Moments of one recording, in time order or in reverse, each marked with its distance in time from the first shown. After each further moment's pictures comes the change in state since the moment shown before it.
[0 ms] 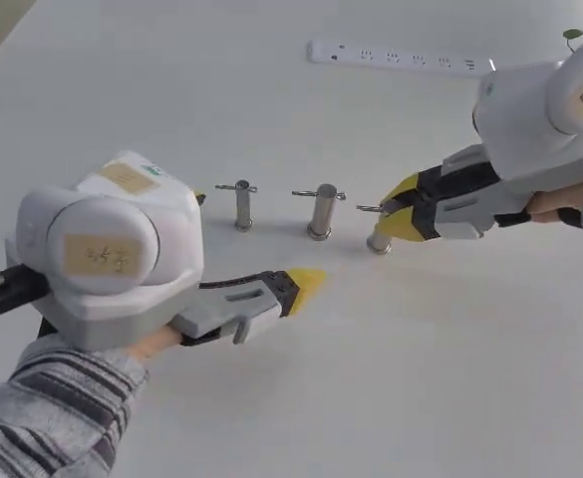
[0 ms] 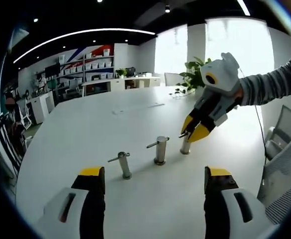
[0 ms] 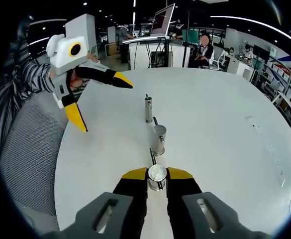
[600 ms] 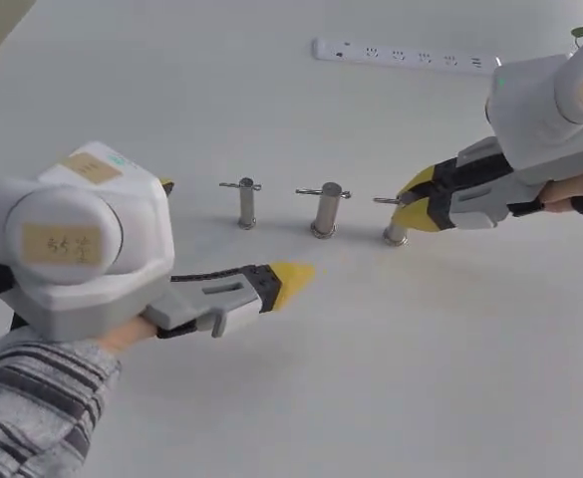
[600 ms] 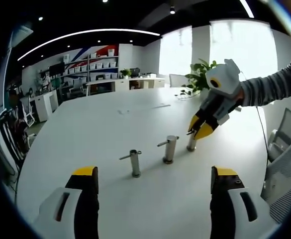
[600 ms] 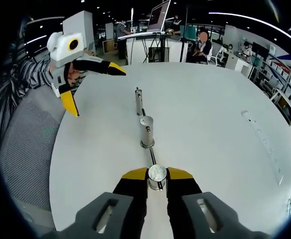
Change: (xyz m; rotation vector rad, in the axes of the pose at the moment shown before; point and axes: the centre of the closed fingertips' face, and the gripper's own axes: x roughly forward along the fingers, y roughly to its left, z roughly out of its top) left arm -0.004 0.016 -0.003 -0.022 -0.009 0.027; right arm 0.000 -0.012 -0.011 0.003 0.034 -0.013
